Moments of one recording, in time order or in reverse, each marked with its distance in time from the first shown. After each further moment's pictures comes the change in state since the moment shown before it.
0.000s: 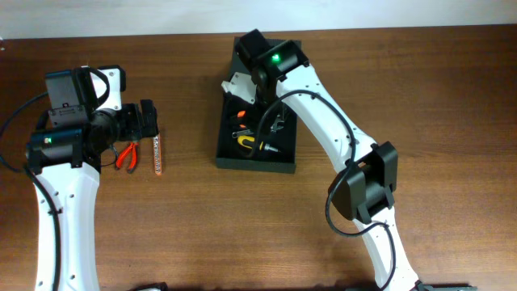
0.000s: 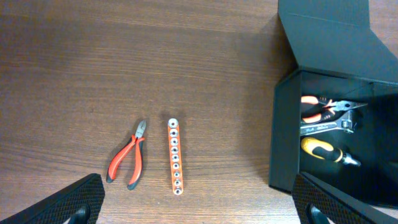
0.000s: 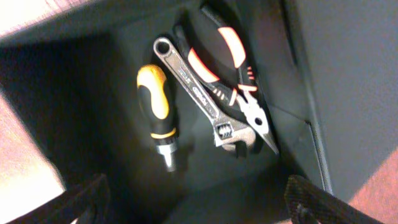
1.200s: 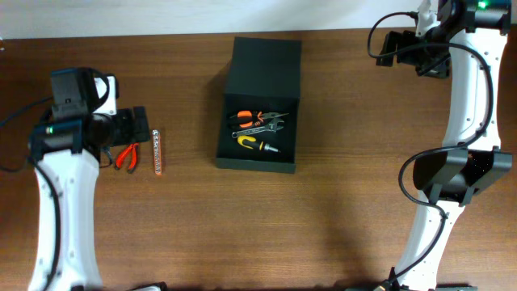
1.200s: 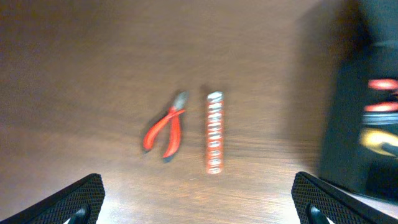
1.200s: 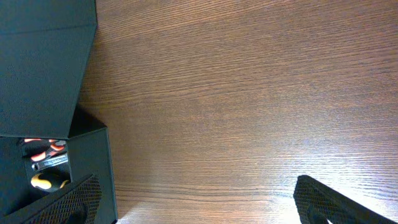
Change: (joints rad) left arm 0.026 0.084 0.006 -0.068 -0.179 0.000; right arm -0.696 -0.050 0.196 -0.148 -0.156 0.593
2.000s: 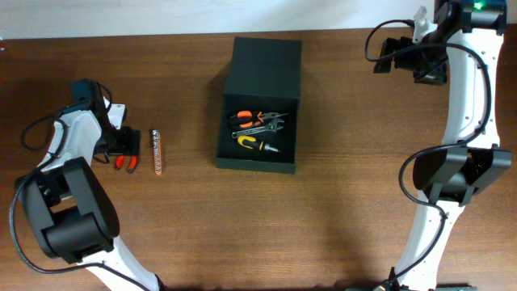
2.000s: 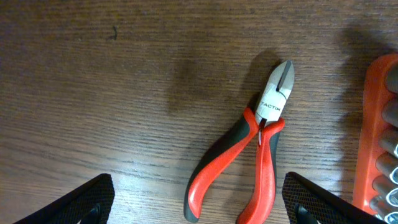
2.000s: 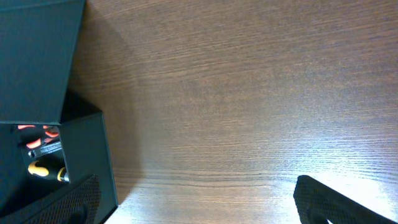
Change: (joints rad) left arm 0.126 0.523 0.004 0.189 -0.068 0.277; right arm 0.000 0.000 -0.038 -0.036 -0.003 0.002
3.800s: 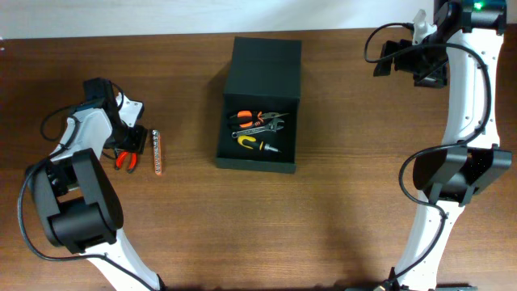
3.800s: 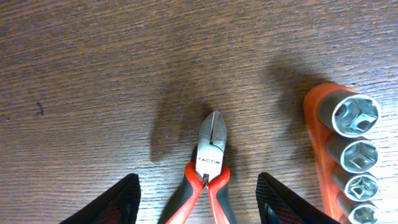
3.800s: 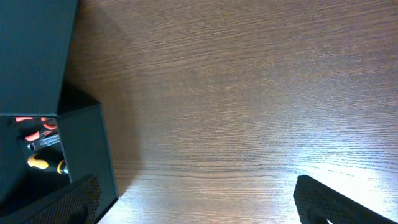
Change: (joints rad) left arm -0.045 0.057 0.000 0.078 0.076 0.130; right arm 0.000 0.000 -0.001 -0.030 0.000 0.000
